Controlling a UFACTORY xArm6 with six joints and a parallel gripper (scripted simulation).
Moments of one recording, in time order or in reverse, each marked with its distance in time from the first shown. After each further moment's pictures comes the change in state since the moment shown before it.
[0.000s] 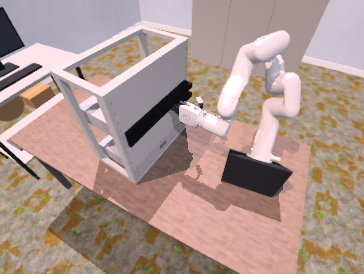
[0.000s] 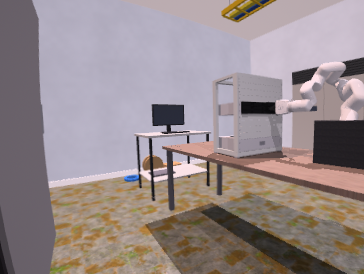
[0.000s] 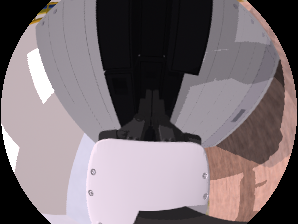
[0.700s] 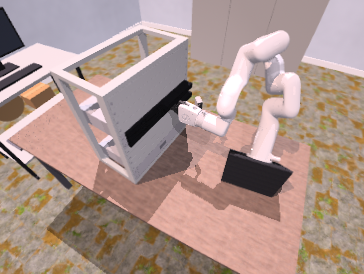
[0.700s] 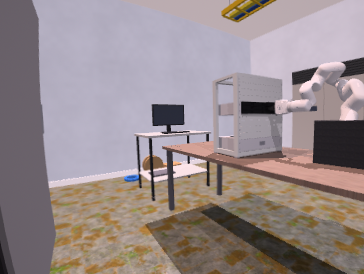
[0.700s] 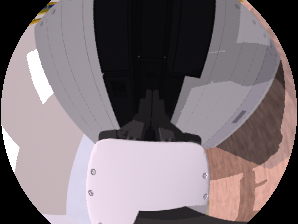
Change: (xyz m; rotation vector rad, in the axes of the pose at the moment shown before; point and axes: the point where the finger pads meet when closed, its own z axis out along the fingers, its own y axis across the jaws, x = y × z) arm 0.000 0.000 0.004 0.000 0.001 0.000
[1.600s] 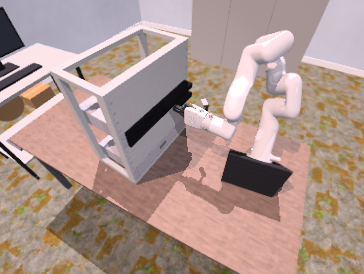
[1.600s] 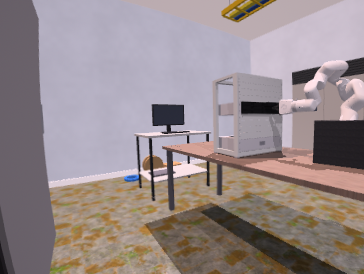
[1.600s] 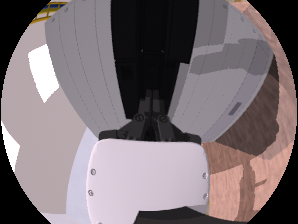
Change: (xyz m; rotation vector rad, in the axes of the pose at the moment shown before) arm 0.000 0.000 -0.033 0.003 -0.001 0.000
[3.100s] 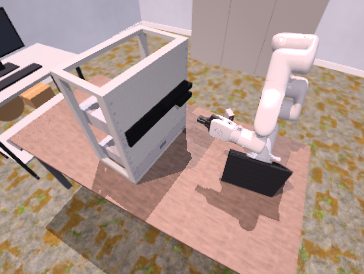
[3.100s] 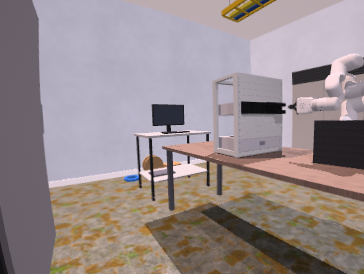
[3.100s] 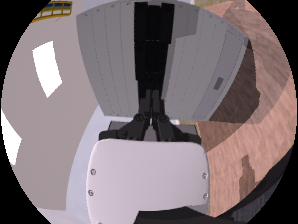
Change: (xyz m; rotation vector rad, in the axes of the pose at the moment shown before) arm 0.000 0.001 -0.132 0.003 -0.009 -0.001
